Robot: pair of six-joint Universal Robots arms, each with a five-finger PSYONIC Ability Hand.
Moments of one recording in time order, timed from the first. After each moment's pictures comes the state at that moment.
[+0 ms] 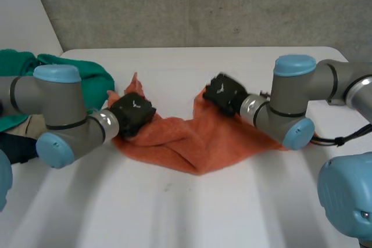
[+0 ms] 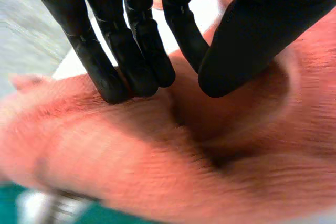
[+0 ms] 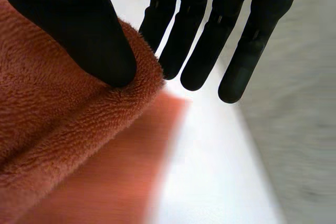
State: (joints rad) left arm 4.38 -2.38 -1.11 3.05 -1.21 3.93; right arm 2.01 -0.47 0.58 0.17 1.11 2.28; left_hand 1.17 1.19 1.19 1.19 0.98; right_hand 1.12 1.18 1.18 1.19 0.97
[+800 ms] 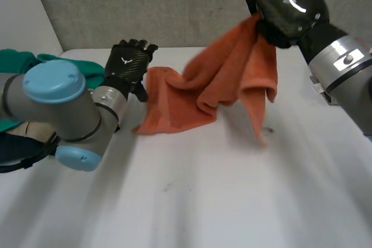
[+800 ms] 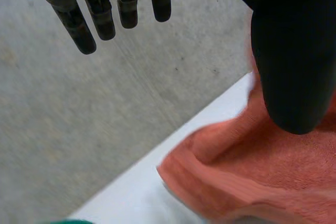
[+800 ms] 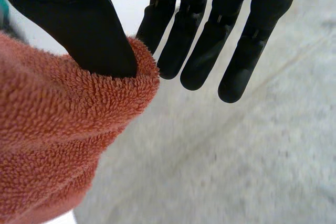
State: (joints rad) left arm 4.24 -2.18 -1.28 3.48 -1.53 3.40; right arm 1.83 -1.38 1.50 -0.60 0.99 2.82; left_hand 0.19 0.20 0.21 0.20 0.05; right_hand 1.12 1.18 1.19 1.20 0.97
